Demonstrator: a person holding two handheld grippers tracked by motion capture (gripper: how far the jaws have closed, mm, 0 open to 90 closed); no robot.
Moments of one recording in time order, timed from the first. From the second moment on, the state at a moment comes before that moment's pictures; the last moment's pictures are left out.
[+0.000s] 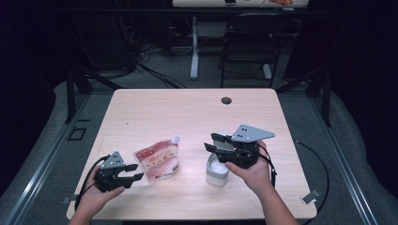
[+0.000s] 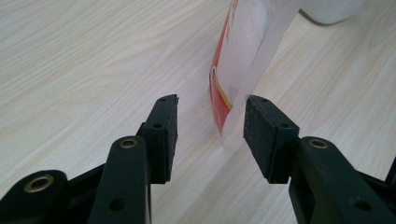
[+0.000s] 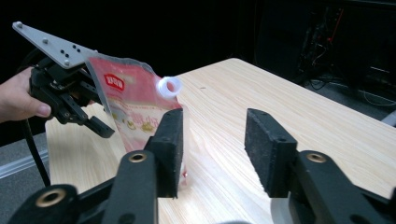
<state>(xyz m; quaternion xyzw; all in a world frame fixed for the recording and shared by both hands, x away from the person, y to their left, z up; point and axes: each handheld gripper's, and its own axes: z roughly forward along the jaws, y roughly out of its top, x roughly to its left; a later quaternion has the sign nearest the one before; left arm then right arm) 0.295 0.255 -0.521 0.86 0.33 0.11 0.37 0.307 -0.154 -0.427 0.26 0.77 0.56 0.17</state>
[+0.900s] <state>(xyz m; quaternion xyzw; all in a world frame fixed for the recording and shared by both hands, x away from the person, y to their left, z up) 0.287 0.264 -0.530 0.86 0.35 0.13 0.36 0.320 -0.233 -0.451 0.38 0.72 0.55 0.21</state>
